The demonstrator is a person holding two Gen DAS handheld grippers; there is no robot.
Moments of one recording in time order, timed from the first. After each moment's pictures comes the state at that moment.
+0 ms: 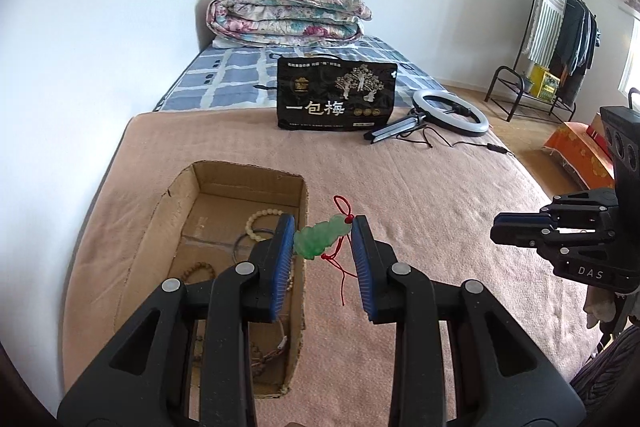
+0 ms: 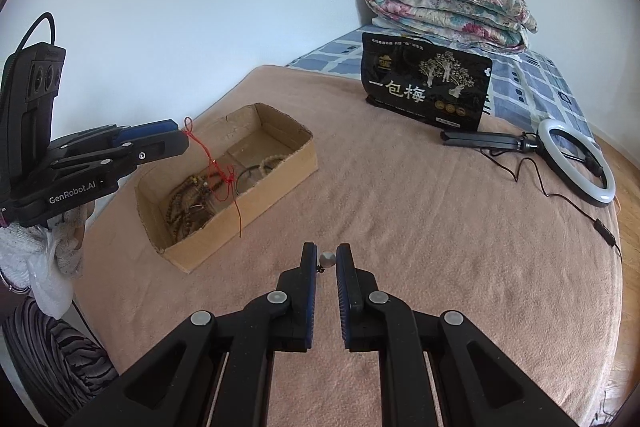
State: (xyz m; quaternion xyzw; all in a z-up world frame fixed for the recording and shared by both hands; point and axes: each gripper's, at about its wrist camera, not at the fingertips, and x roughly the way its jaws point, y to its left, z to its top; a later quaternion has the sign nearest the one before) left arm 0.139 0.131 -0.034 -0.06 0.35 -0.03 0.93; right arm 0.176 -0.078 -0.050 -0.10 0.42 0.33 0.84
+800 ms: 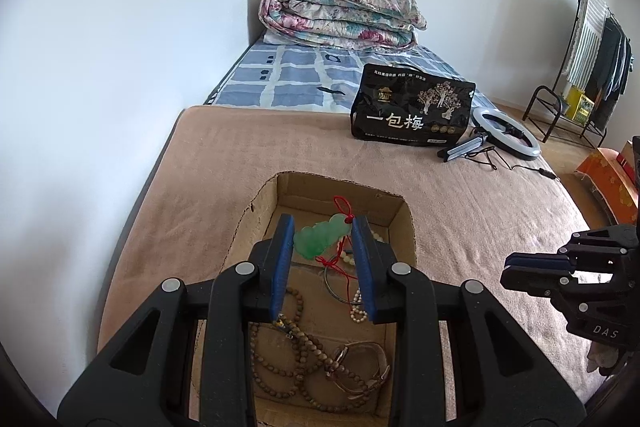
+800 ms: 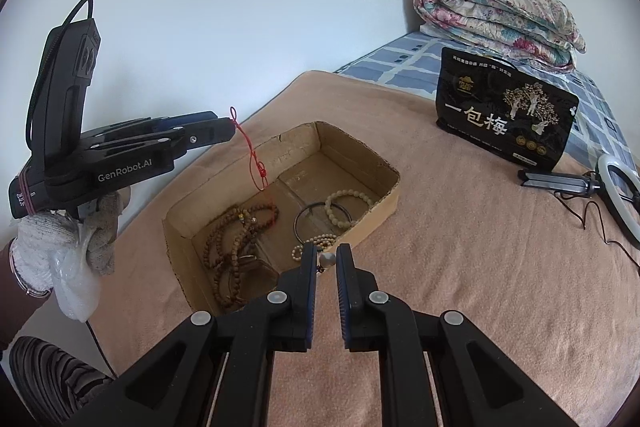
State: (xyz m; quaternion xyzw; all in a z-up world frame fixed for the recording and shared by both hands) left arm 0.171 0.221 -0.053 -0.08 0.35 0.03 0.93; right arm 0.189 0.029 -0.060 -0.10 0.41 0.38 0.82
